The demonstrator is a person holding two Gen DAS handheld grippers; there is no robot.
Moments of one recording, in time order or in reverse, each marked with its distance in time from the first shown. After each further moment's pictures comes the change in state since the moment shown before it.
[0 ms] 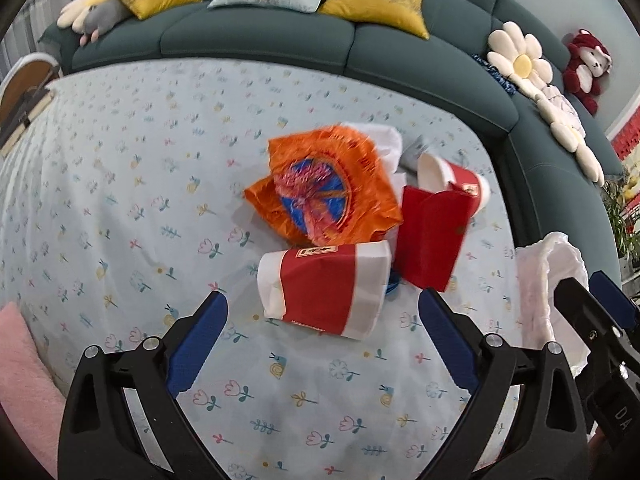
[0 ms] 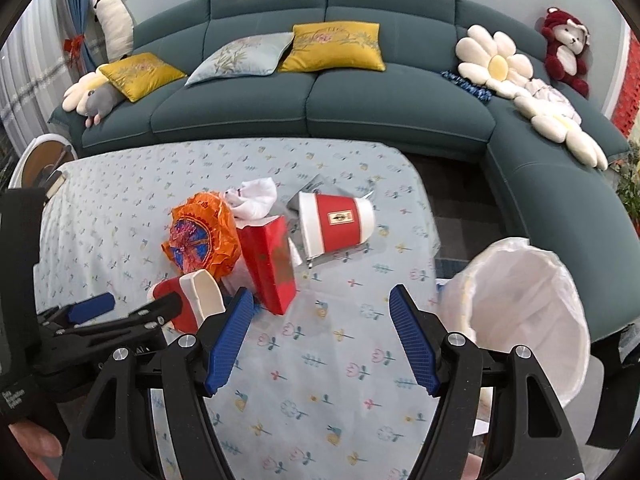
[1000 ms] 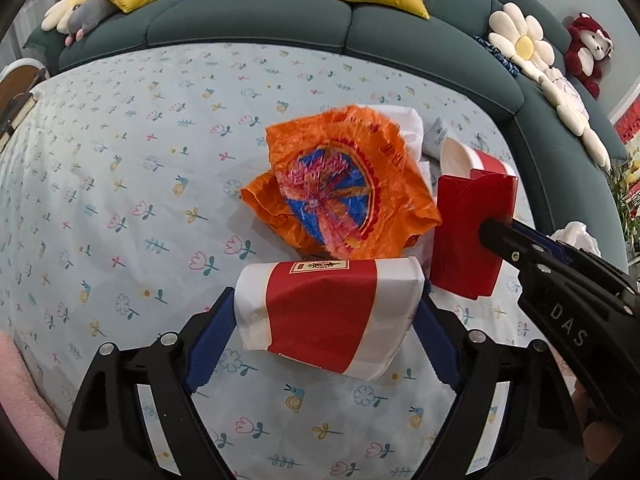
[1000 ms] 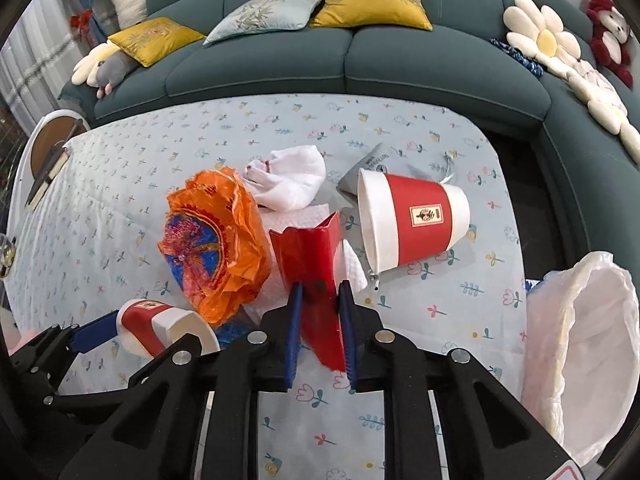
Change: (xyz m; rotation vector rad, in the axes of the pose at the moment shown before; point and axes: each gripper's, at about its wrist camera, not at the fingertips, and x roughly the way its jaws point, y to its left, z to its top) left arm 0.032 0.009 0.014 0.046 0.042 0.001; right arm 0.092 0.036 0.026 -0.037 0.128 0.104
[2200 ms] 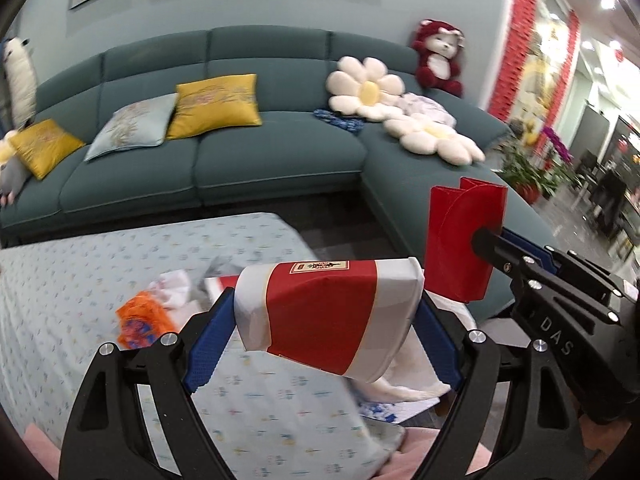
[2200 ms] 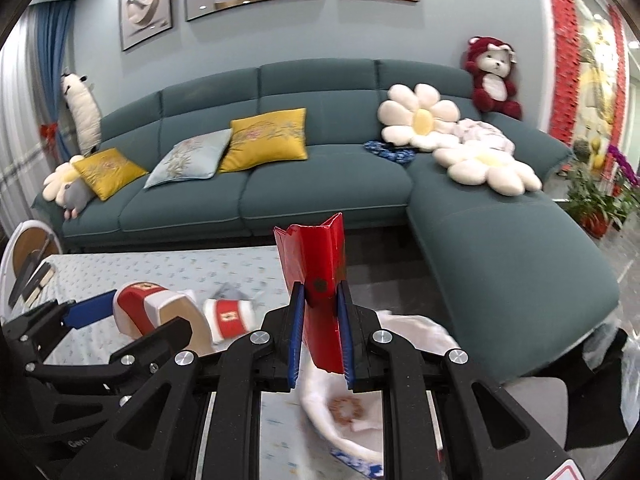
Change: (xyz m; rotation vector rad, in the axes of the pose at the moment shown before) left arm -0.180 -0.238 -0.007 0.375 -0.323 -0.234; right arm -0.258 -0.181 -0.036 0.177 -0.407 -0.193
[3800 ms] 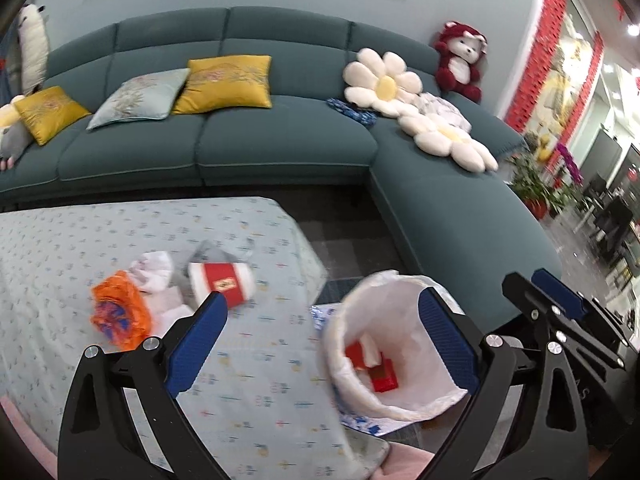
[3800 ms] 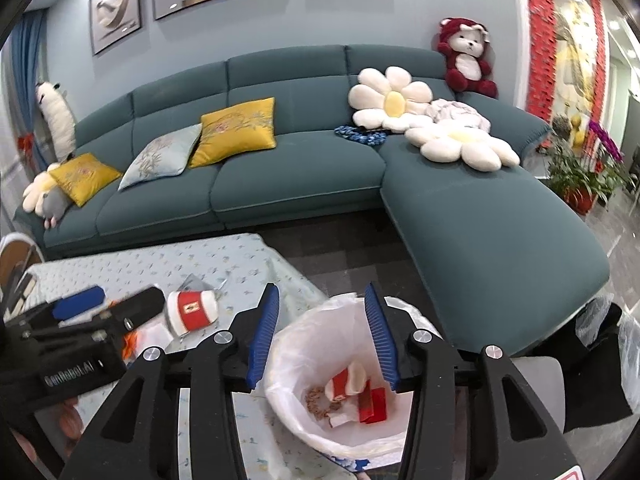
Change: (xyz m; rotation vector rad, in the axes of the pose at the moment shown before) left arm 0.040 0.018 -0.003 -0.117 0.017 0.030; right arm 0.024 -0.024 -0.018 0.048 0.036 -0.052
